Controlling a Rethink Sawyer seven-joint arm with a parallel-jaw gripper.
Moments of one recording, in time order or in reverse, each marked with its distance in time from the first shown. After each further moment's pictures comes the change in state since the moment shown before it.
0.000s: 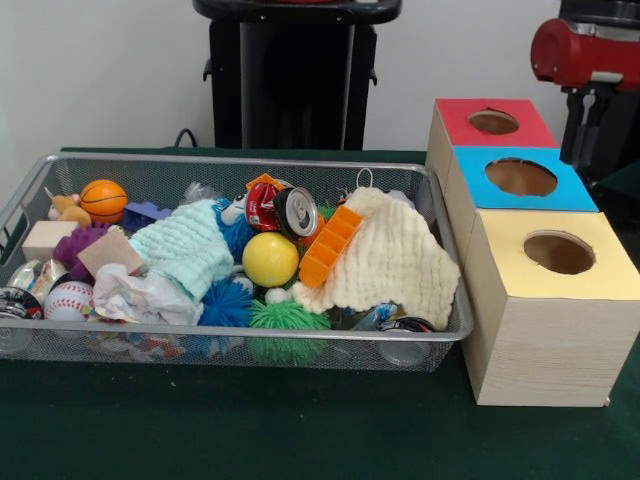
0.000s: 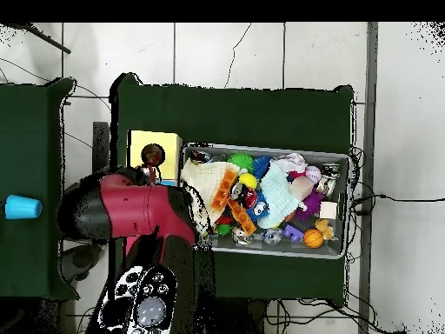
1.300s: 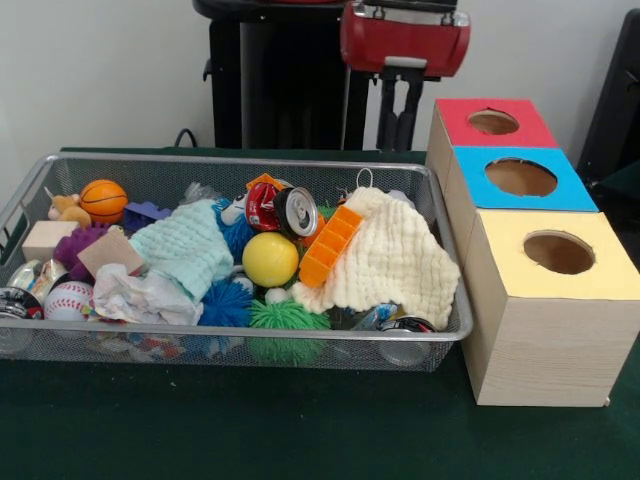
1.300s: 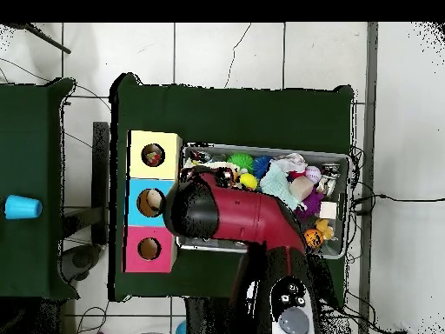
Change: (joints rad) arm -0.390 -0.135 0.172 0.175 -0.108 -0.021 0.000
